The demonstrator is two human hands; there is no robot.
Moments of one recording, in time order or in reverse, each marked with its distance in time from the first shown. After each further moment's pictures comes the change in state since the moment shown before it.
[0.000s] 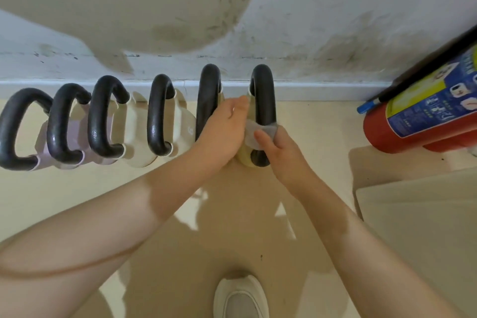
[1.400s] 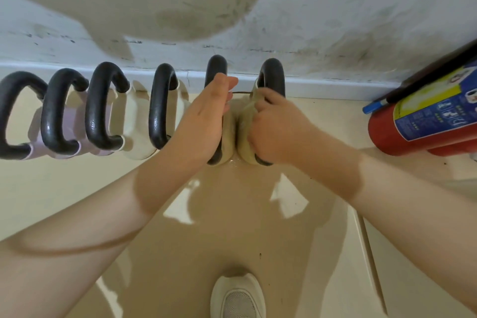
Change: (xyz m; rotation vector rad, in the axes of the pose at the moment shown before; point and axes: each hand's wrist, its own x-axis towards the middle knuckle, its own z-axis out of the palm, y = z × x) left_hand -0.001 -0.014 -0.030 -0.251 0.019 0.073; right_hand 0.036 -0.055 0.001 -1.721 -0.435 -0.523
